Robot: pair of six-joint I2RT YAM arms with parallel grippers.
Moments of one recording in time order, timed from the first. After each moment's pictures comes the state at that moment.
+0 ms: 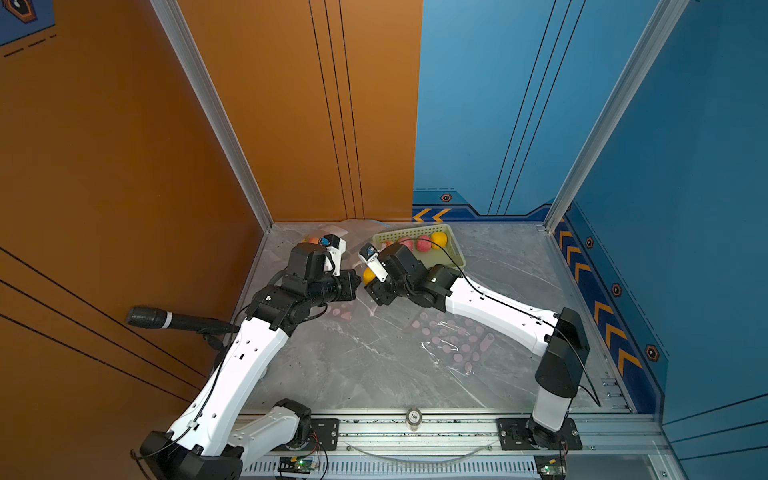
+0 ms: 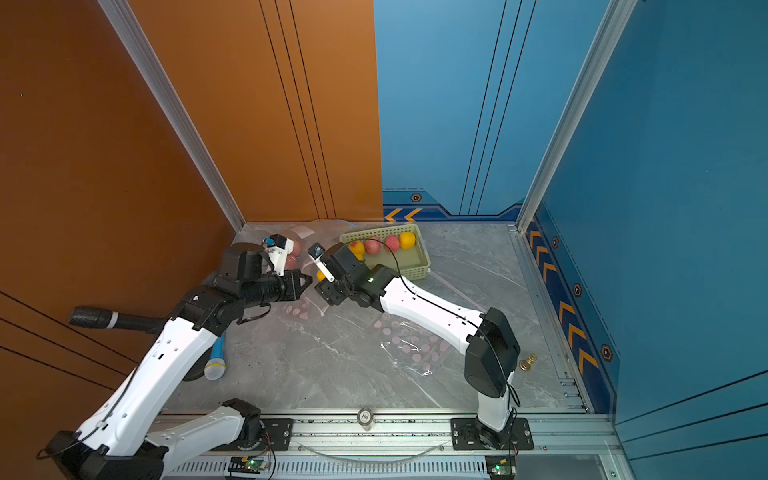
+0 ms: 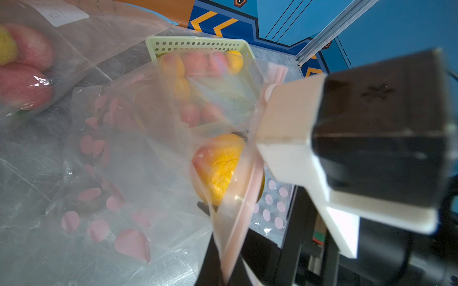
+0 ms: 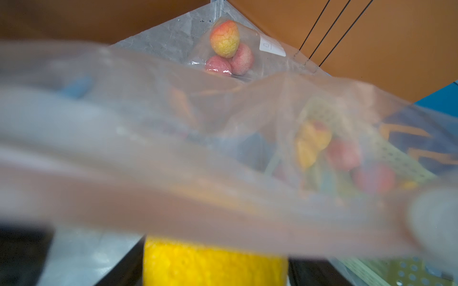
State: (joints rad) left arm -0.35 1.09 1.19 -0.76 0.25 -0.44; right arm 0.94 1.83 1.70 -0.56 0.15 -0.02
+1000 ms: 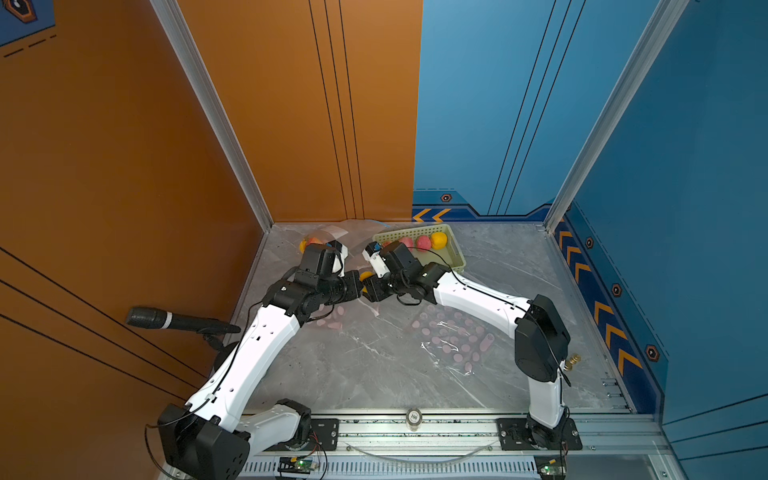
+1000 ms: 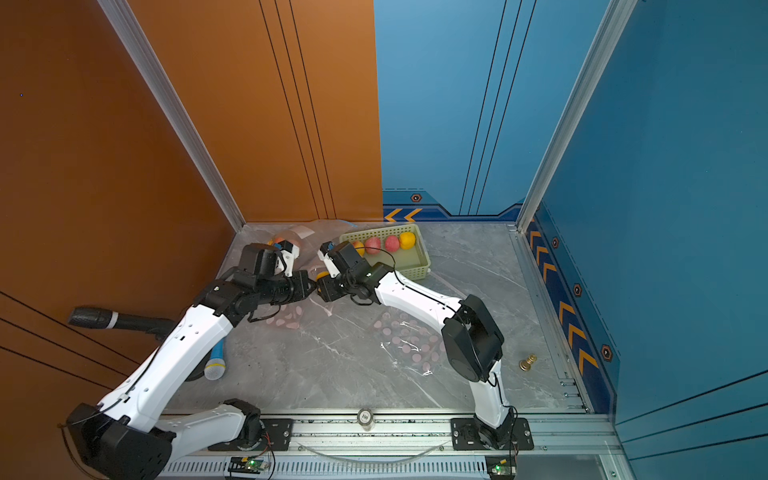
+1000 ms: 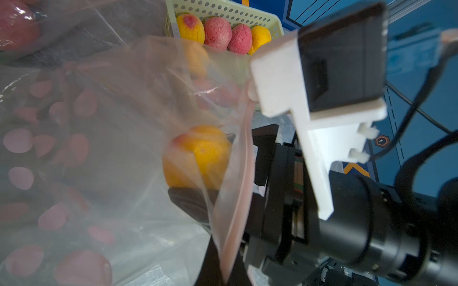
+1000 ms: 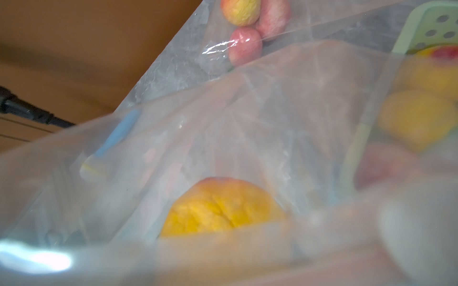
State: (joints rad) left arm -0.36 1.18 1.15 -0.74 0.25 -0.55; right arm 0.88 1.98 1.70 -0.44 -0.12 0.33
